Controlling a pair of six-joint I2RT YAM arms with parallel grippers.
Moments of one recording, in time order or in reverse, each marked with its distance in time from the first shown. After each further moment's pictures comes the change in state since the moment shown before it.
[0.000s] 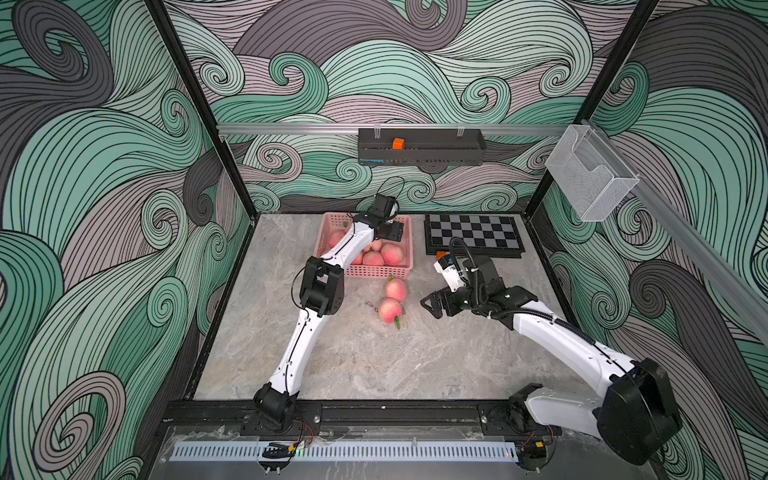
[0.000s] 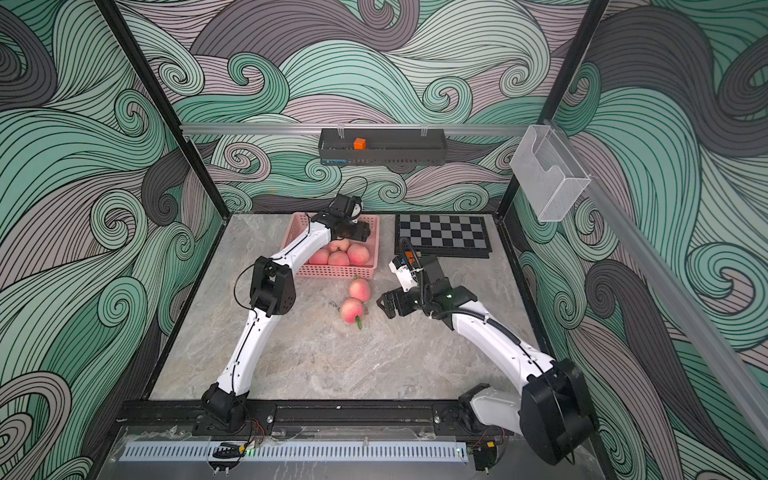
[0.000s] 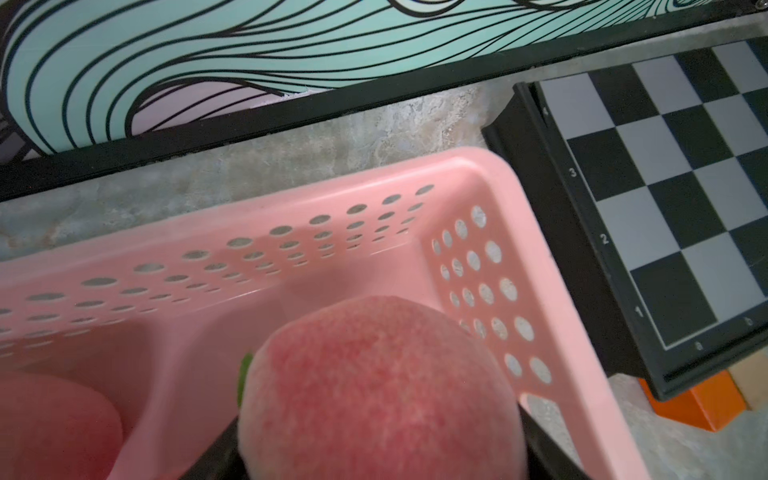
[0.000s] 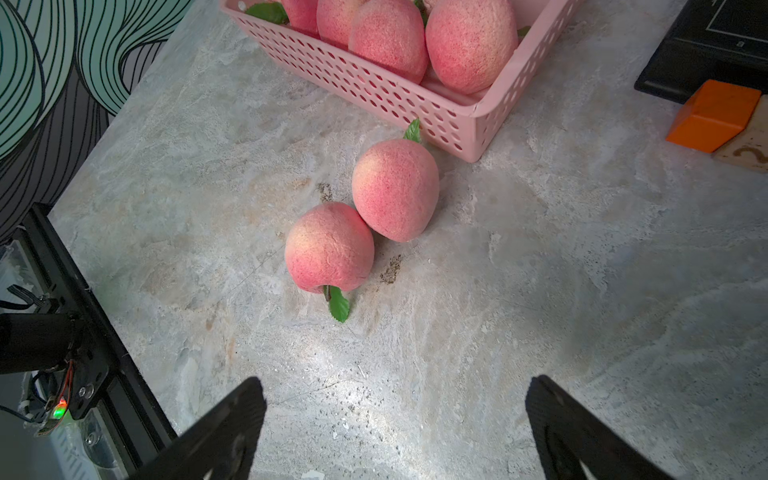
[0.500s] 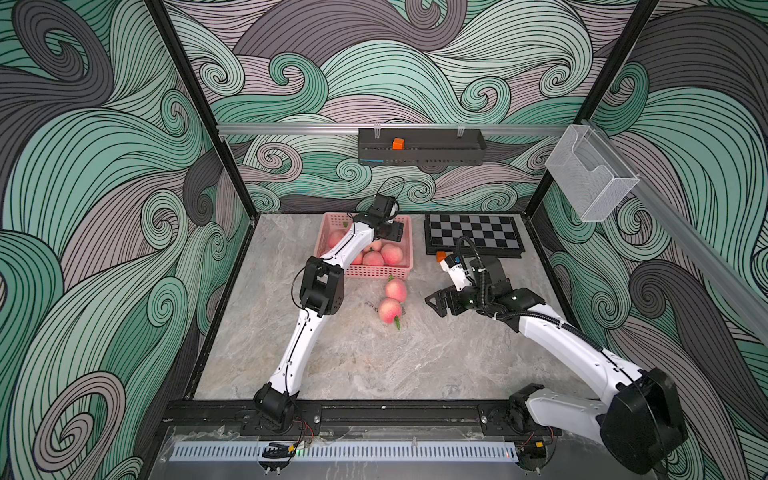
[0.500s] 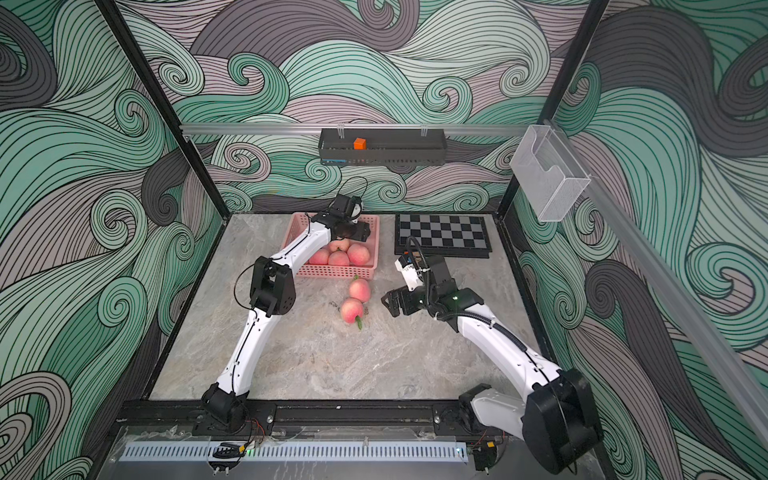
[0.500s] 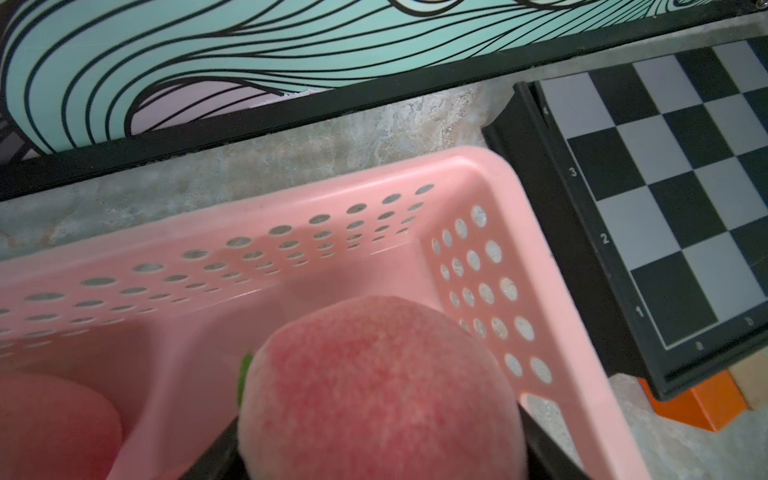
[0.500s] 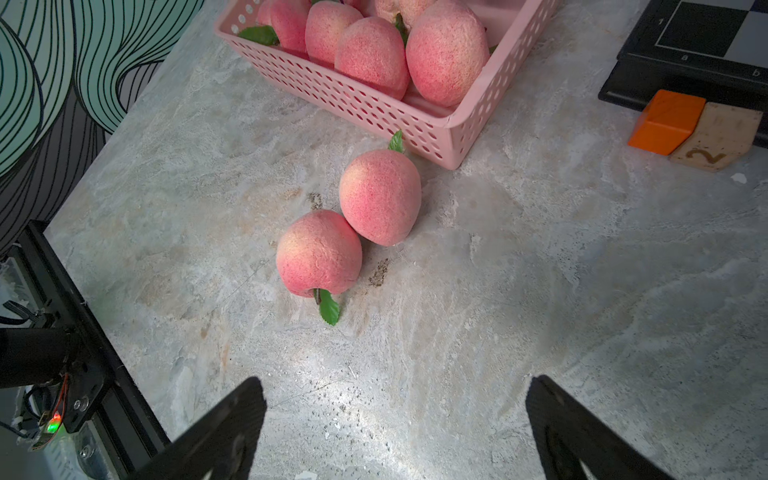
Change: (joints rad) left arm 0.000 0.000 0.000 0.001 0.000 0.000; right arm -0.035 -0.038 -0.010 -0.002 0.000 -0.002
